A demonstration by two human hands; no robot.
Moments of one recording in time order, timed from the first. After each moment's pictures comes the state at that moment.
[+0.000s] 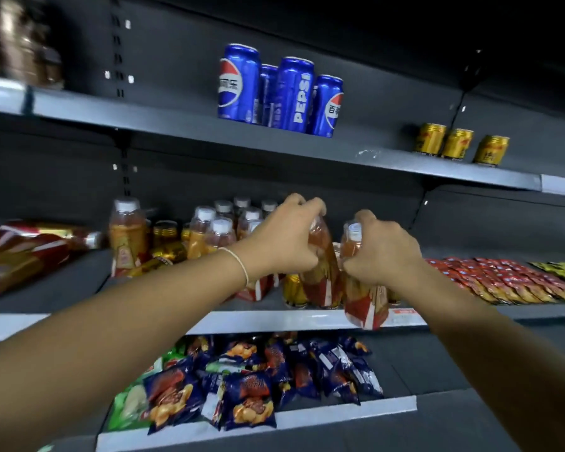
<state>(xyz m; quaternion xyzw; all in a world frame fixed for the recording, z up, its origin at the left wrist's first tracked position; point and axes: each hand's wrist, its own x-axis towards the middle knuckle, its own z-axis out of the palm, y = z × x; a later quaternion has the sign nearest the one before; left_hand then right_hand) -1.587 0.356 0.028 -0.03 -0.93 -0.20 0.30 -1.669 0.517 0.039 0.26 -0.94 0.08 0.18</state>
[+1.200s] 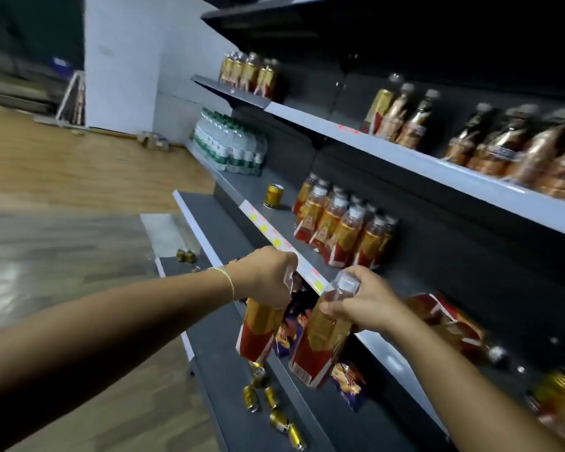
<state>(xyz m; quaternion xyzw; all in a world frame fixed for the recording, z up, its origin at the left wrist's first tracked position) -1.047 0.017 -0.059 0.56 -0.80 -0.12 0.18 -1.256 0.037 -0.036 0.66 -0.64 0.26 -0.29</state>
